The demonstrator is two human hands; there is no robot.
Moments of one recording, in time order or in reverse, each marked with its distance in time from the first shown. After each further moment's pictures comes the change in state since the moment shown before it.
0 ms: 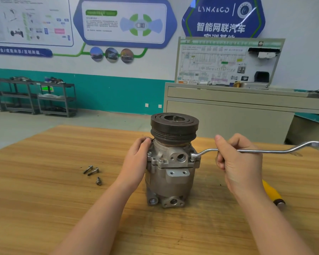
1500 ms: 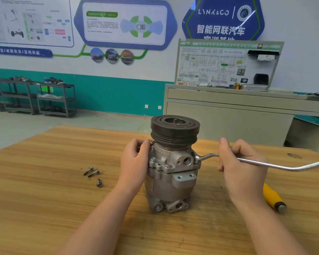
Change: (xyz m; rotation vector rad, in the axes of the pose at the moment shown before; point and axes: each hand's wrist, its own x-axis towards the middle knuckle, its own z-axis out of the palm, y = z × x) left_hand 0.005 -0.010 0.000 -0.018 0.182 0.083; right_hand -0.012 -0.002 0.003 -0.227 0.072 -0.248
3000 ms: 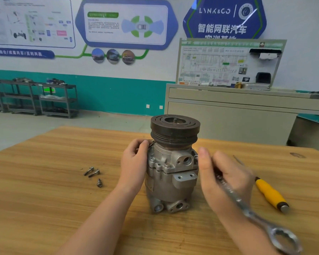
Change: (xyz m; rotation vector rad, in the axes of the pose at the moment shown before) left_hand -0.001 0.000 0.002 -0.134 0.002 -0.044; right_hand -0.020 -0.022 0.016 -0.242 -0.055 -0.534
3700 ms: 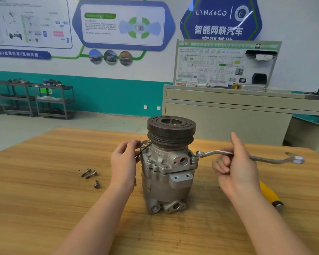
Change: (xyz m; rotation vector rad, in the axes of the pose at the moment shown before) left_hand 0.006 0.002 -0.004 -0.176 0.152 -0.172; right_hand 0.011 0.053 -0.005 0.882 0.362 1.316
